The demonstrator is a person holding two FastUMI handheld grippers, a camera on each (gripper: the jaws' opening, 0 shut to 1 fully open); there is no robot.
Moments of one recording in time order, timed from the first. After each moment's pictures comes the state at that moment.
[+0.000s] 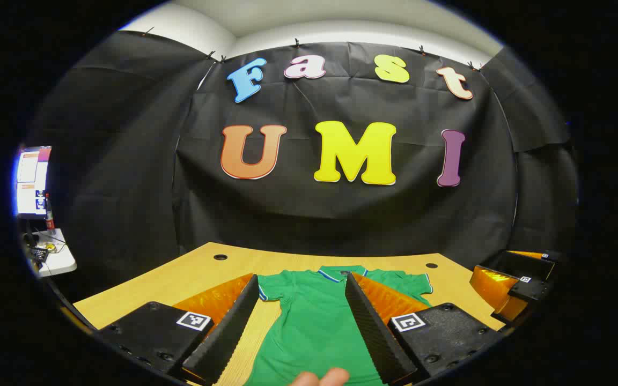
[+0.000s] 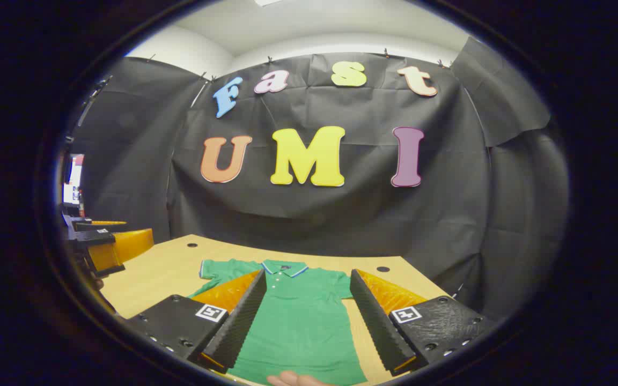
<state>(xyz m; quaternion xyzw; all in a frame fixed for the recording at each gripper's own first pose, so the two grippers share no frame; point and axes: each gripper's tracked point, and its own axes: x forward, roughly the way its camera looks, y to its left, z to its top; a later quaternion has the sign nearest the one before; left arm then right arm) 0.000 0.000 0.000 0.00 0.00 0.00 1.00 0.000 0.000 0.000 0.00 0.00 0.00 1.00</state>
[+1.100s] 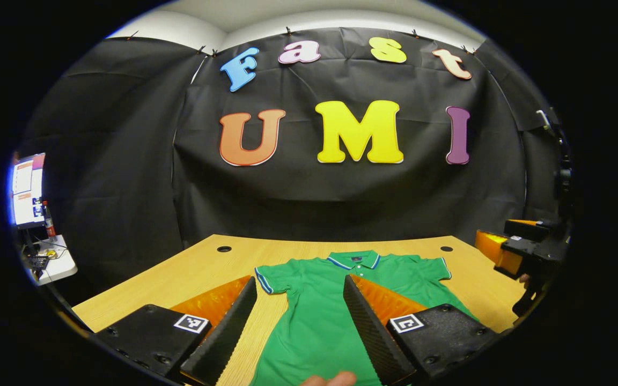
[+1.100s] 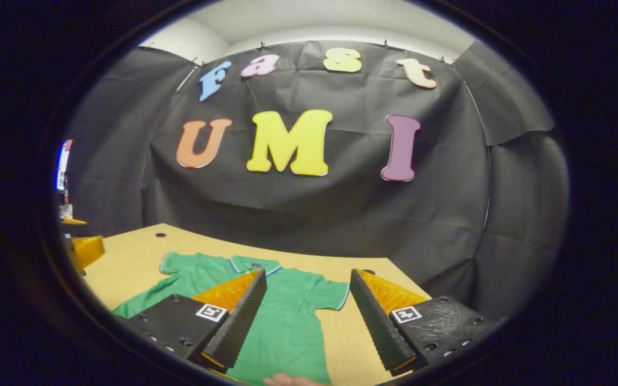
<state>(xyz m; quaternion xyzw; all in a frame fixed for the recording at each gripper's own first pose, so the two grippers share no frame) 0.038 0.004 -0.042 0.02 0.05 0.02 1.00 0.125 -0.074 -0.021 -0.03 0.03 -0.06 1.00</state>
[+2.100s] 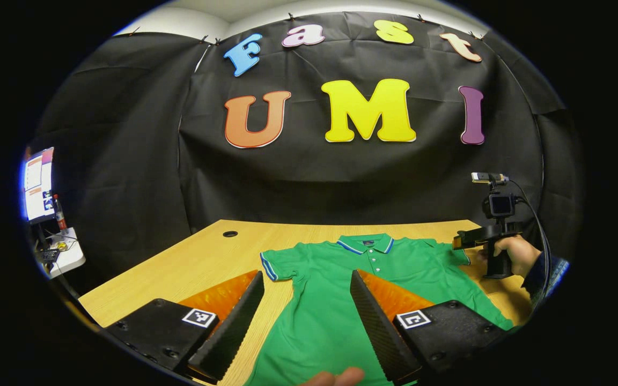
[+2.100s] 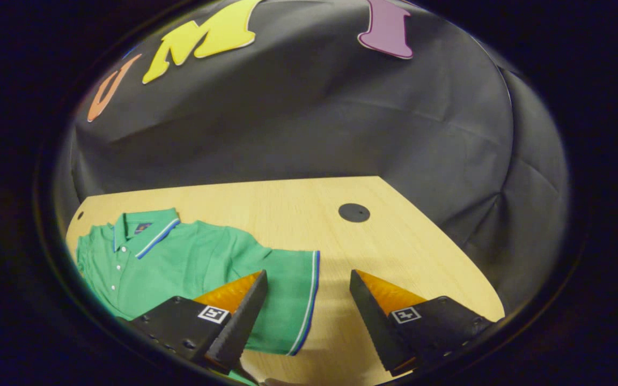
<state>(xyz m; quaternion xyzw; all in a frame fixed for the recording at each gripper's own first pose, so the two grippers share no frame) 0.059 -0.003 -0.067 0.03 0.07 0.03 1.00 0.341 -0.191 -0.187 0.06 0.27 -0.15 0.95</state>
